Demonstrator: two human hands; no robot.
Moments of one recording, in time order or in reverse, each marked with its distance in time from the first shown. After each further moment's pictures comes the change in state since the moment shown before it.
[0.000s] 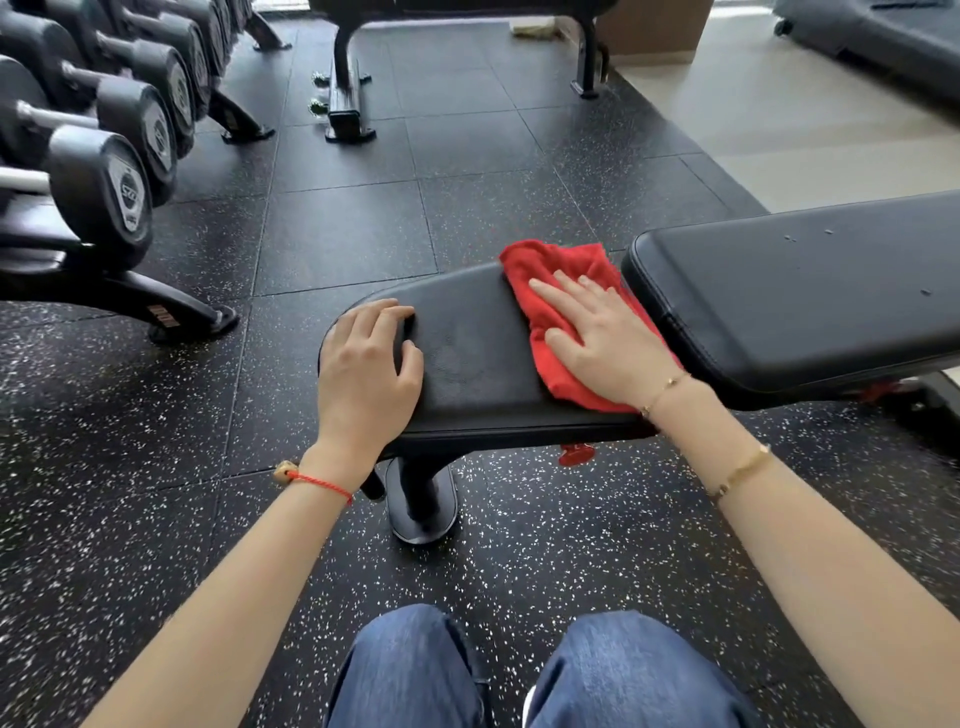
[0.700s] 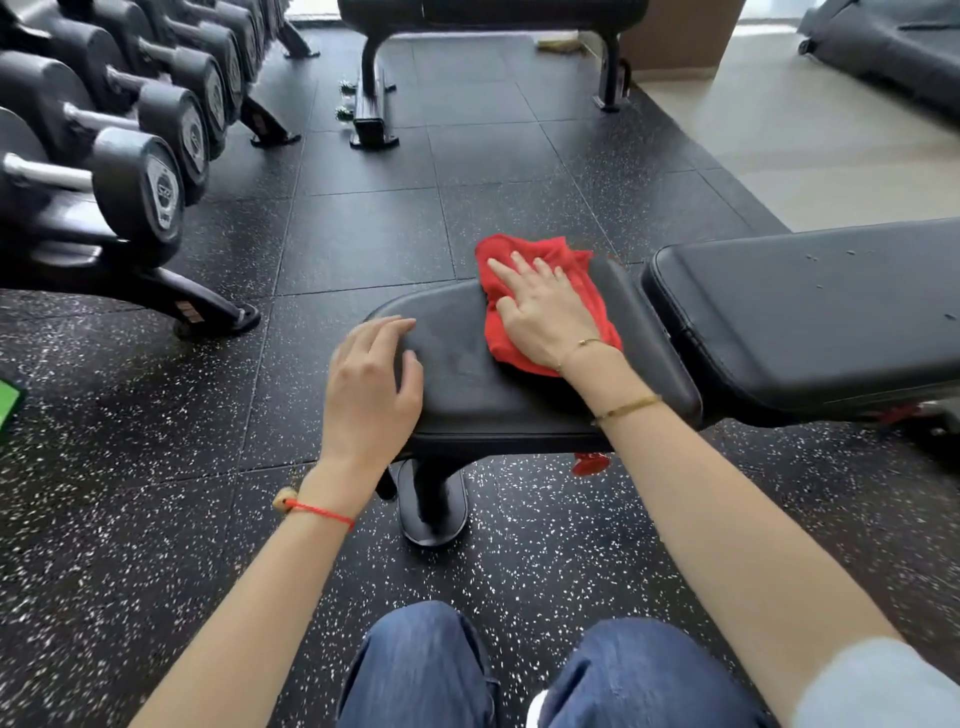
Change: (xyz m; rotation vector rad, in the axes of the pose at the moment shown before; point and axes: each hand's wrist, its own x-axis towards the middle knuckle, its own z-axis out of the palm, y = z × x) left_hand -0.016 -0.002 -0.022 -0.109 0.027 -0.048; right_hand 0.066 -0.059 0.021 -0.038 -0.039 0.049
